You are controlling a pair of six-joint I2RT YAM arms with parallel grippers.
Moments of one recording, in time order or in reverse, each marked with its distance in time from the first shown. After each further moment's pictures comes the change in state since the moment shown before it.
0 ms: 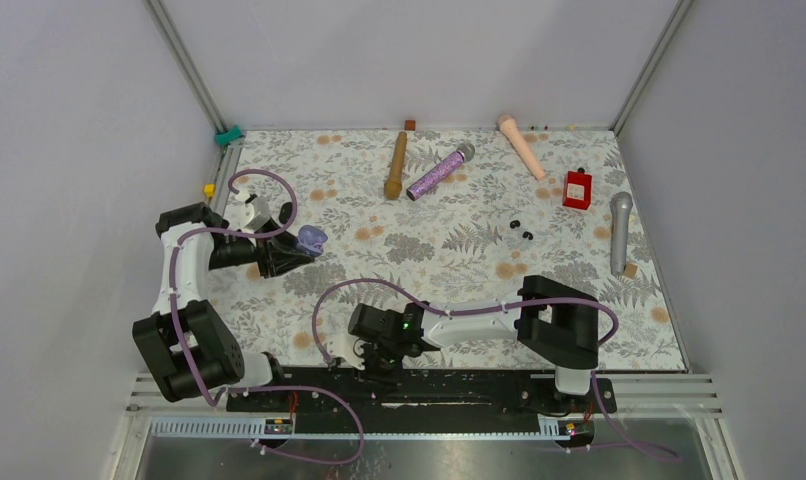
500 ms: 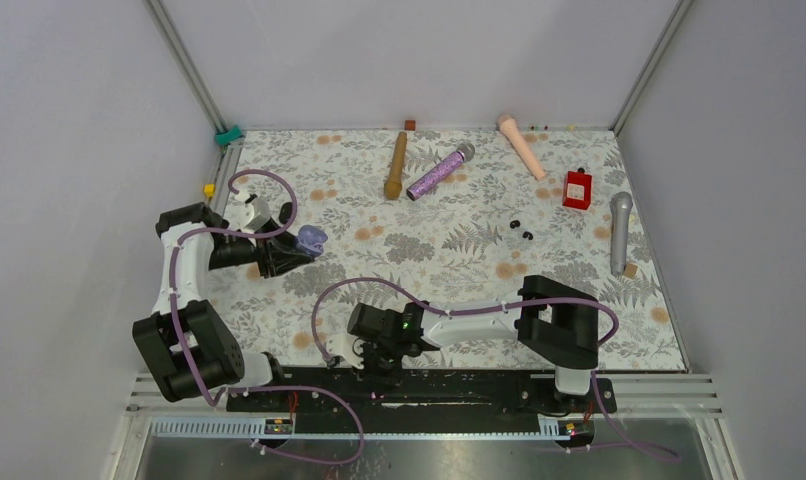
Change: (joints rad) left arm 0.000 0.000 0.000 0.000 0.002 0.004; right arm 0.000 0.000 0.006 0.001 -0.001 0.026
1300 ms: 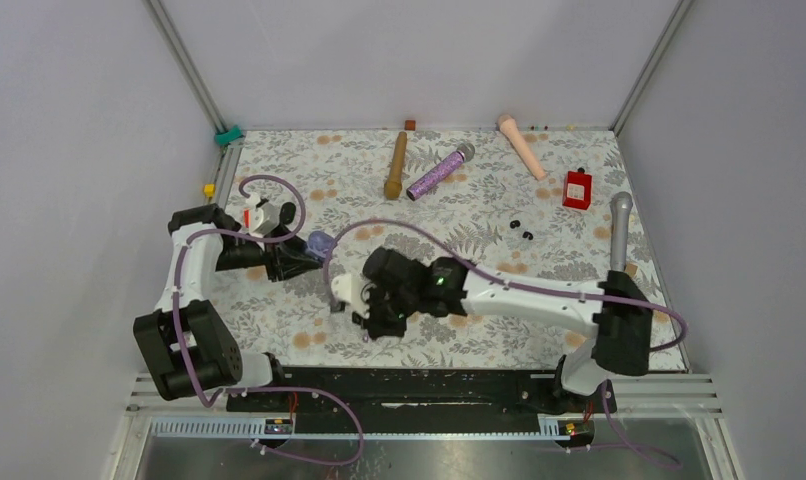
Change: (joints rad) left arm -0.064 0.000 -0.030 0.000 0.010 0.024; right arm -0.091 -0.206 0.153 -0.189 0.133 -0.098
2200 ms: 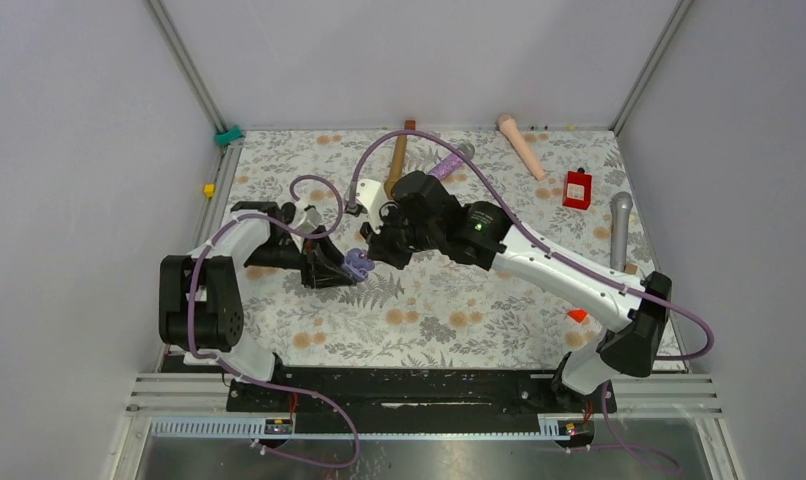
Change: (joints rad) left arm -0.315 0.243 -0.038 0.001 0.090 0.067; right arm -0.239 -0.095 0.307 -0.076 0.153 0.115
